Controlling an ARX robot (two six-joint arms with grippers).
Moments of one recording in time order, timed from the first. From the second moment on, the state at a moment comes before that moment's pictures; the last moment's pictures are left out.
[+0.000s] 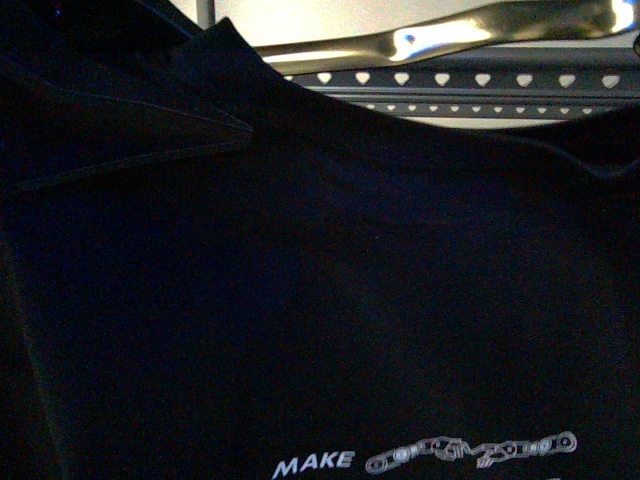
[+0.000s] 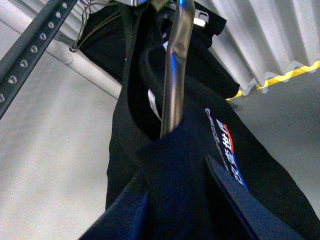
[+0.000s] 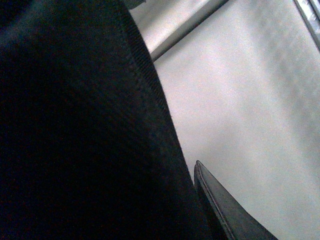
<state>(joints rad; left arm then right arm) -0.11 1.37 1.20 -0.35 1.07 1.35 -0.09 1.40 1.10 -0.11 -0.59 -1.10</state>
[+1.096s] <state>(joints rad) 0.00 1.09 0.79 0.34 0.00 -0.06 -0.10 1.49 0.95 -0.22 -0.48 0.11</state>
